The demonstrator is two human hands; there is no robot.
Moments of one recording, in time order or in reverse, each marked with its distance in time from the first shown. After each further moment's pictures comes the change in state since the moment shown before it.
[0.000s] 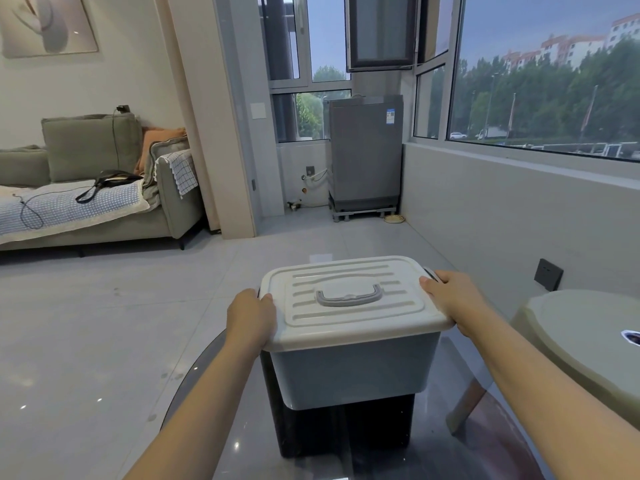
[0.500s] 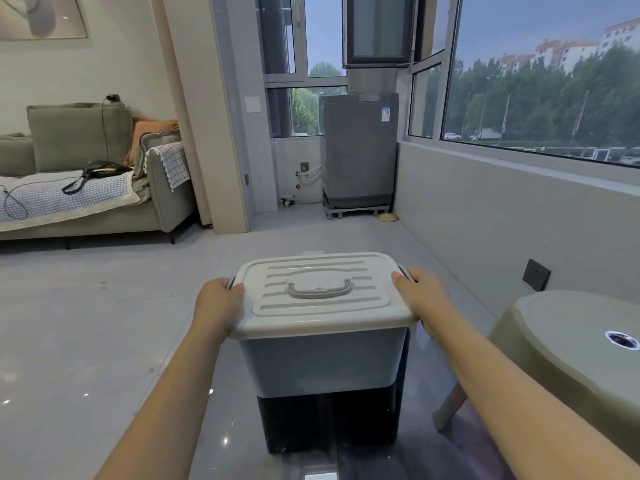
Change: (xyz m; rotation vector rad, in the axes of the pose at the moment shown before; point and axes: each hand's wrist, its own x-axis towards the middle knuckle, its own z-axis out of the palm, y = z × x) left_hand 0.028 -0.015 -0.014 -0.075 0.001 0.018; right_hand -0.007 -0.010 0.025 0.040 -0.036 -0.022
